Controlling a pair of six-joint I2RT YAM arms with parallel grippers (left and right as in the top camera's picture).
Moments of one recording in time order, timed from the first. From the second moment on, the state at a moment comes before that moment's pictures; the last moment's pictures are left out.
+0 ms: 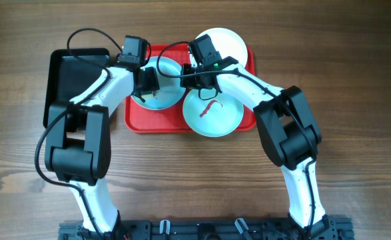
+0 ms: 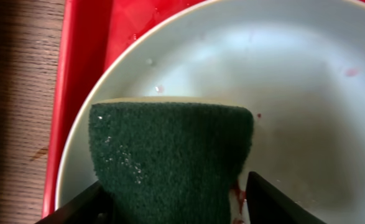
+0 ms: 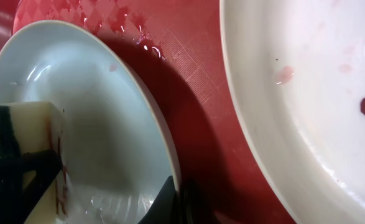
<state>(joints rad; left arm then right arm) -0.18 2.04 1.32 -0.50 -0.06 -0.35 0.52 2.29 1.64 -0.38 -0.25 0.58</state>
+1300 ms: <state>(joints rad) -0.18 2.02 1.33 -0.55 -0.07 -0.29 0.52 2.29 1.64 -0.38 -0.25 0.58</state>
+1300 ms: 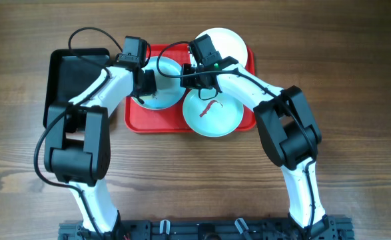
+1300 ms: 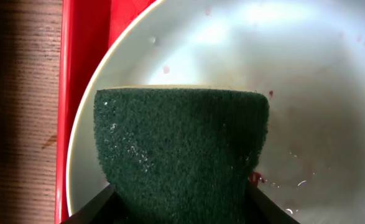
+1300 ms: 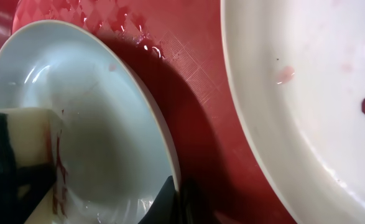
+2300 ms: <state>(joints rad) -0.18 1.98 1.32 -0.53 -0.09 -0.26 0.52 2.29 1.64 -0.37 -0.25 0.58</state>
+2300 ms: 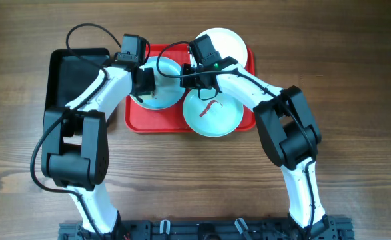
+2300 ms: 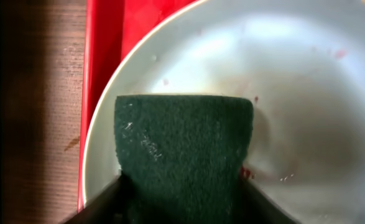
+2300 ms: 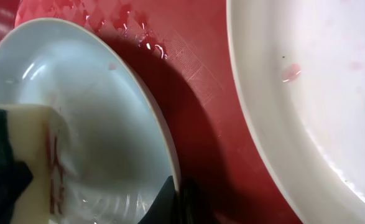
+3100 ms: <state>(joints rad) -0.24 1.99 1.26 -0.46 -0.07 -0.27 0.52 2.29 1.64 -0.37 -0.26 0.58</state>
